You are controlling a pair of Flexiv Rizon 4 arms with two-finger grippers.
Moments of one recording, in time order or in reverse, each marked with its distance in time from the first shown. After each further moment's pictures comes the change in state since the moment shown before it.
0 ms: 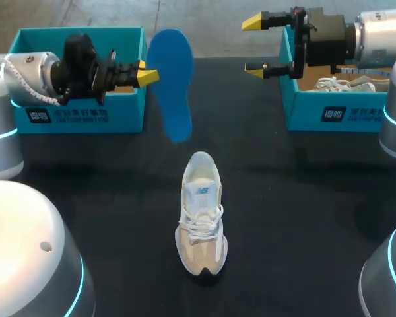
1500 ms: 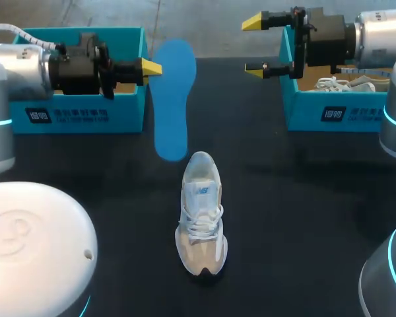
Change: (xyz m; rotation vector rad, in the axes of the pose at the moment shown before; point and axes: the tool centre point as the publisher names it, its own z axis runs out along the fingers) left arm 0.003 -0.007 0.007 -0.057 -0.246 -1.455; right arm 0.000 0.000 0.000 0.000 0.000 0.000
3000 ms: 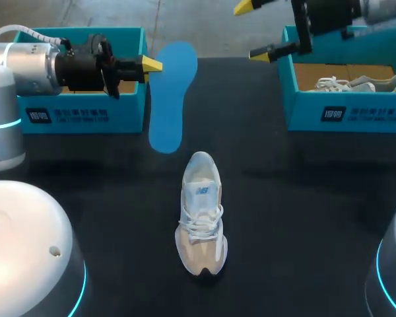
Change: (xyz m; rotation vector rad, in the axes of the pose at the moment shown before) left arm -0.013 -0.022 0.000 -0.074 0.077 -0.075; right arm 0.048 -0.021 0.000 0.069 -0.265 0.040
